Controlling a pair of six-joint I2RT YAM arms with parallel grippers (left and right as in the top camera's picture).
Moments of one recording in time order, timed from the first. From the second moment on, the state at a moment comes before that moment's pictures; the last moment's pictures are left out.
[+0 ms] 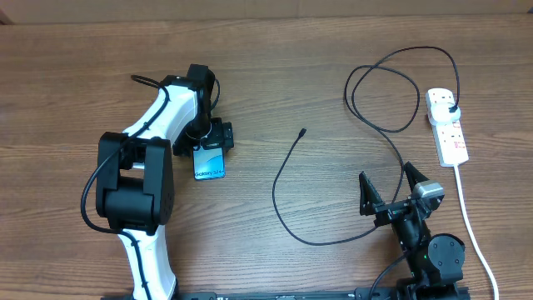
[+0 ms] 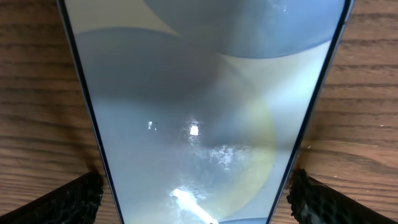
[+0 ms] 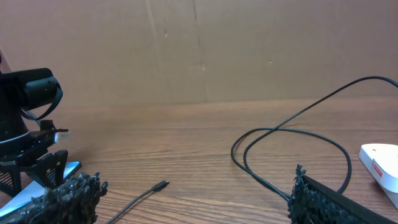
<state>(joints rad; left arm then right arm) -0.17 2.13 1.52 -1.02 0.04 -0.32 0.11 0.01 0.02 -0.02 -0.15 0.15</state>
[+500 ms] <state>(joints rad) -0.17 2.13 1.52 -1.00 0.05 -0.26 0.11 0.01 0.02 -0.02 -0.15 0.15</state>
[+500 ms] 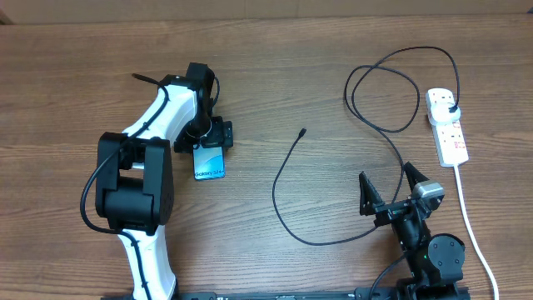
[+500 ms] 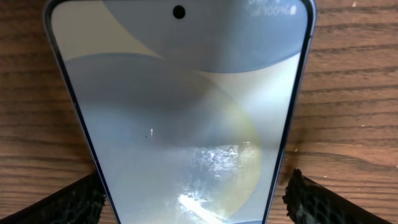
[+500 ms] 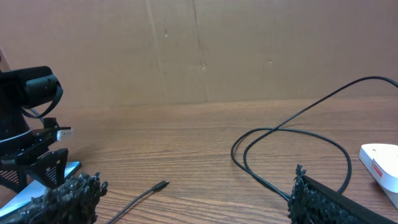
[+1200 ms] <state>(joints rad) -0.17 2.13 1.52 -1.00 0.06 -0.25 0.11 0.01 0.02 -0.02 -0.15 0.15</state>
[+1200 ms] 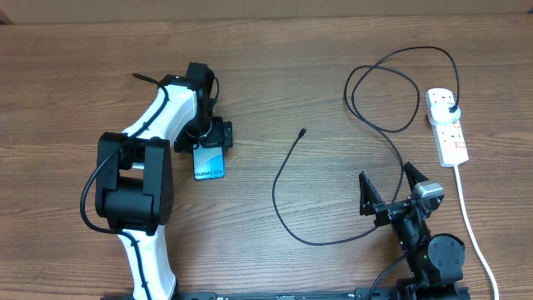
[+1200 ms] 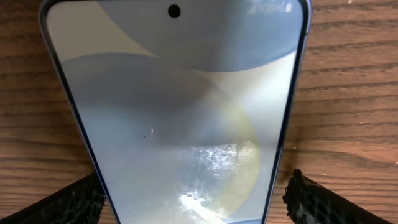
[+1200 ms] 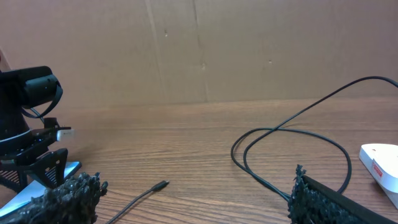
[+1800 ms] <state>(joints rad) -0.17 2.13 1.52 -1.00 0.07 -0.25 0.11 0.01 0.02 -0.02 -0.15 0.15</state>
